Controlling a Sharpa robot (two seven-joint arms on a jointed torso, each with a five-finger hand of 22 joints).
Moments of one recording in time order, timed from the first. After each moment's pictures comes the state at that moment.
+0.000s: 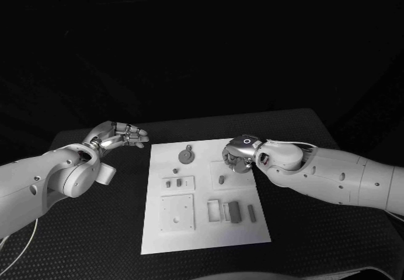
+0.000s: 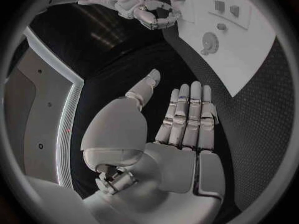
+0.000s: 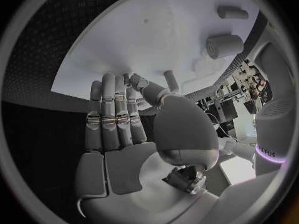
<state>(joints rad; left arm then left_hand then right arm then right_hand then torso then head) 1.25 -0.78 -0.11 1.28 -0.40 -0.20 0.25 1.11 -0.10 0.38 -0.29 0.06 0.86 0.18 0.30 0.44 1.12 0.15 0.07 0.17 0.85 0.11 0.73 0.27 0.01 0.85 0.02 0.07 0.93 1.06 -0.84 0.00 1.39 -1.91 -0.22 -0.07 1.21 -0.13 0.71 -0.29 0.05 1.06 0.09 0.39 0.51 1.34 0.05 0.18 0.13 1.19 -0.01 0.62 0.59 0.26 0.95 0.15 0.32 1.24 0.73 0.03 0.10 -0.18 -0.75</state>
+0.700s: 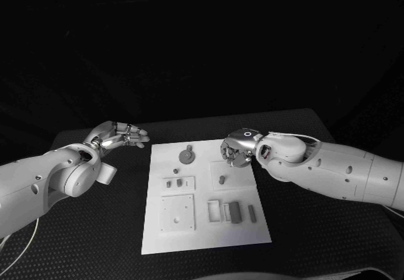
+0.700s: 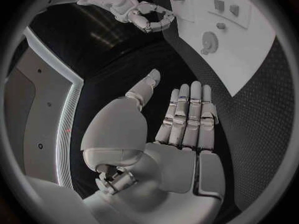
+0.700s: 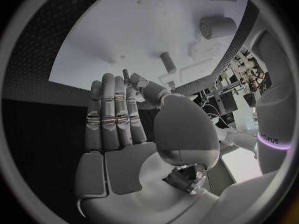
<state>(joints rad) 1.25 -0.78 -0.11 1.28 -0.40 -0.20 0.25 1.11 -0.10 0.38 -0.29 0.06 0.86 0.18 0.30 0.44 1.12 0.15 0.07 0.16 0.85 0.11 0.73 0.27 0.01 0.85 0.02 0.07 0.93 1.08 -0.86 0.05 1.44 -1.84 -0.19 -0.06 1.21 -0.13 0.71 -0.29 0.05 1.06 0.09 0.39 0.51 1.34 0.05 0.18 0.13 1.19 -0.01 0.62 0.59 0.26 0.95 0.15 0.32 1.24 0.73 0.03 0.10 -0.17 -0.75</state>
